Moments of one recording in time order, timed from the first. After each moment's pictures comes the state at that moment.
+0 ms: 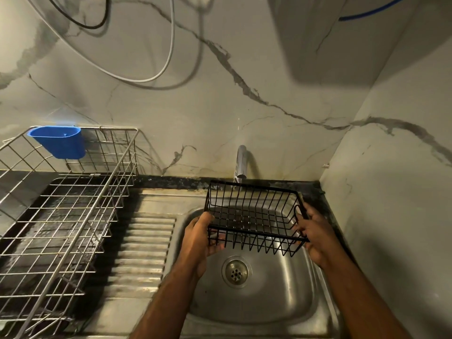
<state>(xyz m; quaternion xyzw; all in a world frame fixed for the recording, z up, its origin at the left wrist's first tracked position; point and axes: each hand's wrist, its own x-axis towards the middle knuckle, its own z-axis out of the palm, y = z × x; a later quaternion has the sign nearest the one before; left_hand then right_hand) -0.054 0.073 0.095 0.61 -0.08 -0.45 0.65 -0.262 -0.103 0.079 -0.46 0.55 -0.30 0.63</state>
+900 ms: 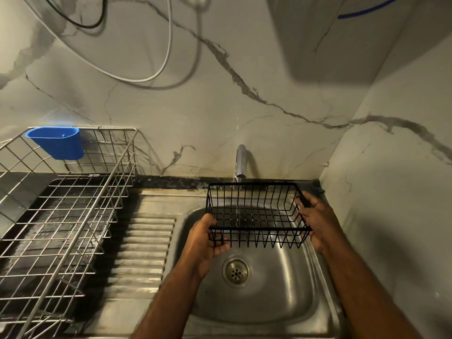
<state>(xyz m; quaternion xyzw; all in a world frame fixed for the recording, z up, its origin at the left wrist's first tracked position) -0.056 0.070 0.092 0.58 -0.03 -0.50 0.64 -0.252 -0.123 0.093 -0.47 0.53 -0.36 0.60</state>
